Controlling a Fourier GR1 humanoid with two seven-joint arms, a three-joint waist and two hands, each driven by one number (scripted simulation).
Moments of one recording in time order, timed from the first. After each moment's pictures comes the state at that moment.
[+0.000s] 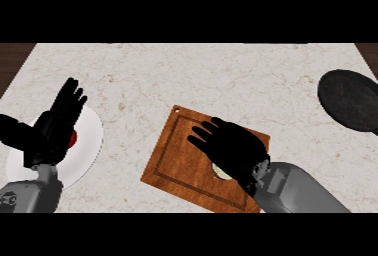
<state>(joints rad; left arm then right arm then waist) -0.16 0.26 0.02 -1.58 0.19 0.13 0.22 -0.52 -0.25 0.61 -1.70 0.97 0.85 0.18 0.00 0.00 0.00</state>
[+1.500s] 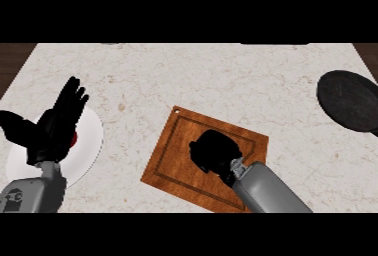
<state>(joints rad) -0.18 0.20 0.08 -1.57 0.13 0.08 0.23 -0.46 -0.09 0.59 -1.31 1.24 0.52 -0.15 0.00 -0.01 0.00</state>
